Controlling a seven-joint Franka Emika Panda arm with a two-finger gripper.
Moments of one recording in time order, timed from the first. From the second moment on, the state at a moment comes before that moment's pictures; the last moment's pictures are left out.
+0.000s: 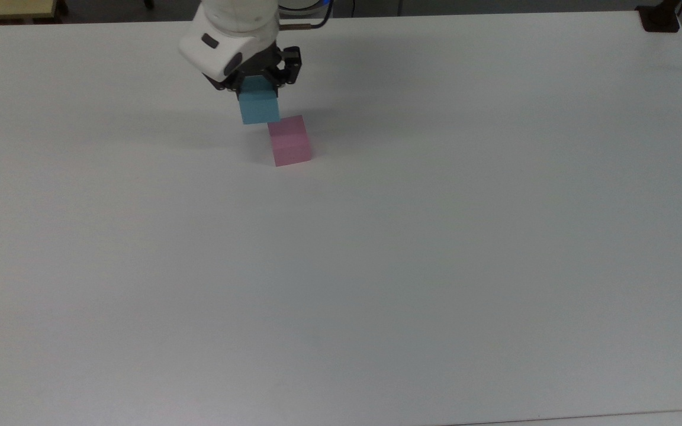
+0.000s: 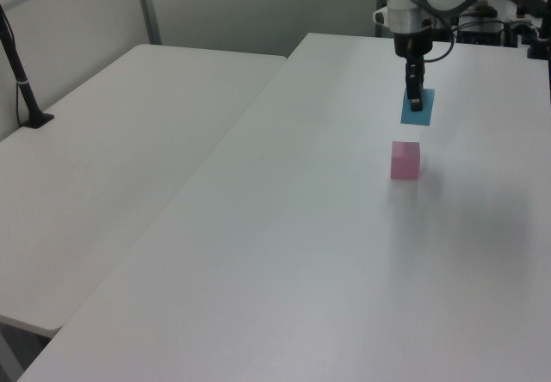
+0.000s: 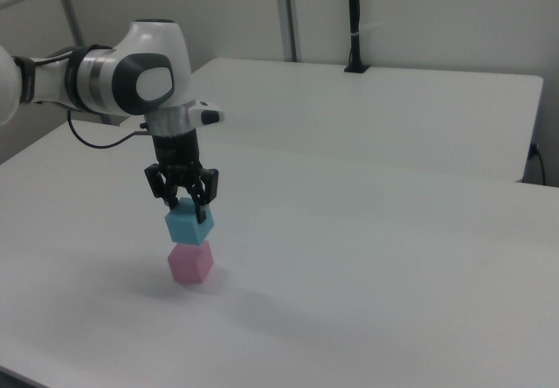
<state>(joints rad) -0.08 0.07 0.09 -1.90 -0.07 1.82 -0.13</state>
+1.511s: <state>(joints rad) -0.05 0.10 0.11 -1.80 -0.14 1.75 -0.02</state>
